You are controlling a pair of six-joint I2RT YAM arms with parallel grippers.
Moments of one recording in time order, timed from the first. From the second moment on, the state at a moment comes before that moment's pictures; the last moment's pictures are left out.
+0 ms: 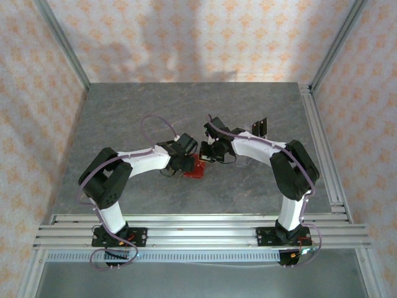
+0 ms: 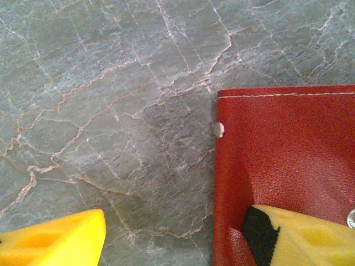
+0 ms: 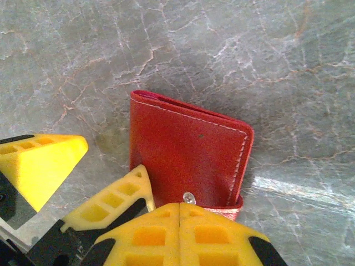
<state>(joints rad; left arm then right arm) -0.63 1.75 1.00 -0.47 -0.18 -0.52 0.65 1.83 1.23 -0.50 -0.34 0.75</state>
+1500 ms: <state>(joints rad) -0.65 1.67 0.91 -0.48 -0.16 -0.54 0.66 1.90 1.22 -0.43 -0.36 0.77</state>
